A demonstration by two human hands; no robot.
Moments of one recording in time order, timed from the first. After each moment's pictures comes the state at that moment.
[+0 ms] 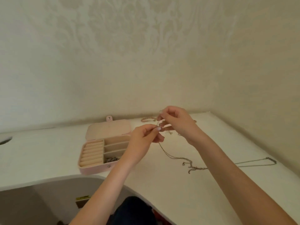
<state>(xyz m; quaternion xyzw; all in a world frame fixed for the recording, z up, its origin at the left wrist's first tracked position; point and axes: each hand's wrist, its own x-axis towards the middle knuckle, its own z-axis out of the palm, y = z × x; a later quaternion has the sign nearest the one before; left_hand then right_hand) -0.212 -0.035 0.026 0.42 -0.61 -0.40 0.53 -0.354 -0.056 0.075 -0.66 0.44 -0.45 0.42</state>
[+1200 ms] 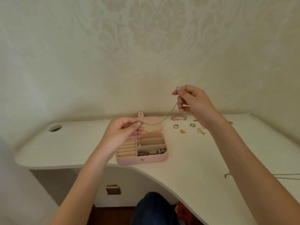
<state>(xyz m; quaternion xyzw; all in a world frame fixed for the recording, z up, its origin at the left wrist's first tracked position) -0.083 0.008 0.062 0.52 -0.52 -0.40 0.55 -0.299 -0.076 0.108 -0.64 0.33 -0.51 0.47</state>
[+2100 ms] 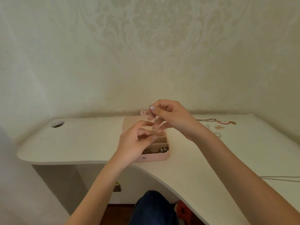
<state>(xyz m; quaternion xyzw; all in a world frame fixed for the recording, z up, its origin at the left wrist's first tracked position) -0.107 0.014 0.034 0.56 -0.61 -0.29 0.48 -0.253 -0.042 0.094 -0.70 0.29 -0.37 0.53</state>
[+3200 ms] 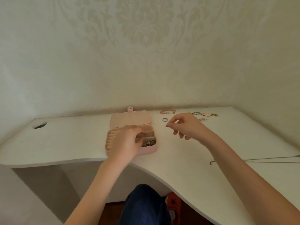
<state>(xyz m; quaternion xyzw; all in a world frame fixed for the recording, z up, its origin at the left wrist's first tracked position) -0.120 0.012 0.017 0.61 -0.72 -0.03 0.33 -0.322 -0.045 0.053 -0.70 0.55 -0.29 0.36</state>
